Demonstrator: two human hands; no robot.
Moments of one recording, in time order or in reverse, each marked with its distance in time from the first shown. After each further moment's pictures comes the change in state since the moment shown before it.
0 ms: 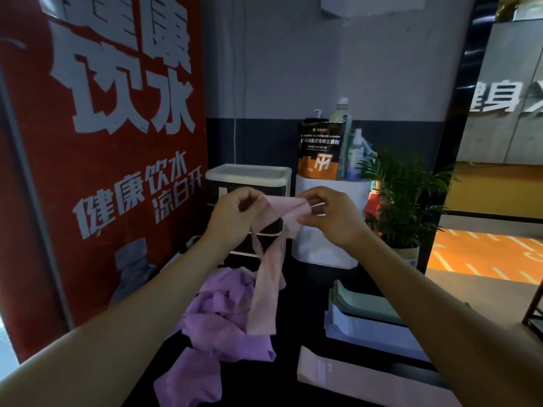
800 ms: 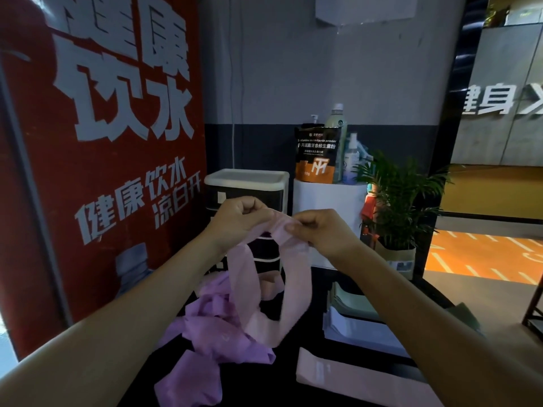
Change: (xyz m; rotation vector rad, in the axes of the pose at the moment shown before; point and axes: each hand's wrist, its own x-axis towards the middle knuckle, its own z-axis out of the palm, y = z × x) left_hand -0.003 0.016 -0.003 -0.101 -0.172 -0.134; right_hand -0.024 -0.015 0.012 0.227 -0.154 0.050
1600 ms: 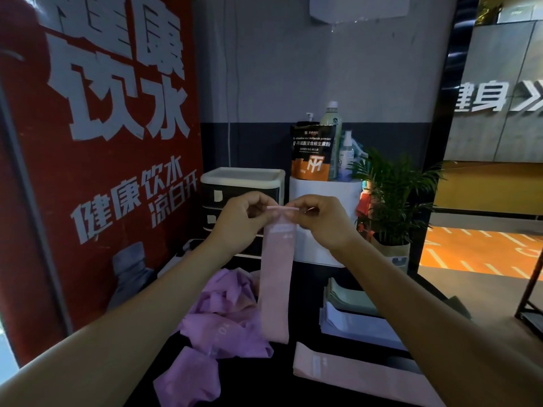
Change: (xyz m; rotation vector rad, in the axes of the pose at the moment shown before) left_hand -0.002 -0.003 0.012 0.120 0.024 0.168; right_hand 0.001 -0.007 -0.004 -0.020 0.166 -0.105
